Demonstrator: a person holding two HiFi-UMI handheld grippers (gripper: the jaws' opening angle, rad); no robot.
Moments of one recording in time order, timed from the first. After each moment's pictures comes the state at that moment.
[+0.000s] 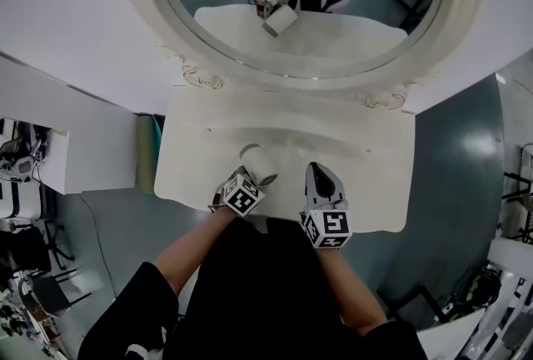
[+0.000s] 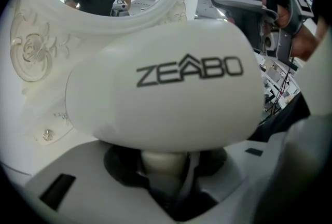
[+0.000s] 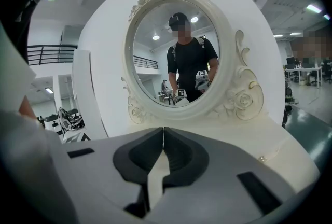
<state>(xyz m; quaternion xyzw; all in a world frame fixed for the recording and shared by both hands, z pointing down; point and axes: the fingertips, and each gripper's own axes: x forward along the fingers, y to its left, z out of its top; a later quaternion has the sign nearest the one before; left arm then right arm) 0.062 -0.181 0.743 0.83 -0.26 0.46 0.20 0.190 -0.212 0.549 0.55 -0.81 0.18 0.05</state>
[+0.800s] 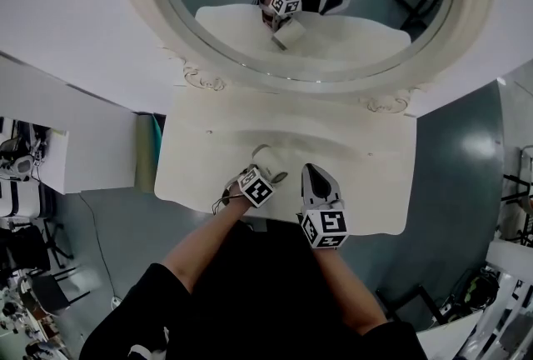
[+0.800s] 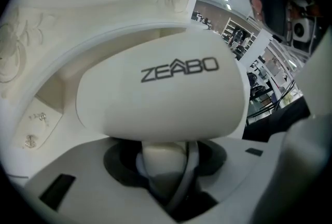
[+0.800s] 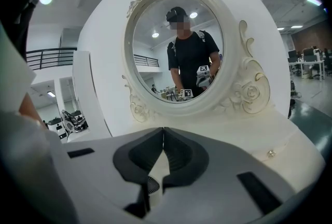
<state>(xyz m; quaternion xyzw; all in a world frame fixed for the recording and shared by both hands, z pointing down) 0.078 -0.182 0.784 0.78 -0.21 0.53 0.23 0.177 -0.218 0.557 0.53 -0.82 0.20 0.05</state>
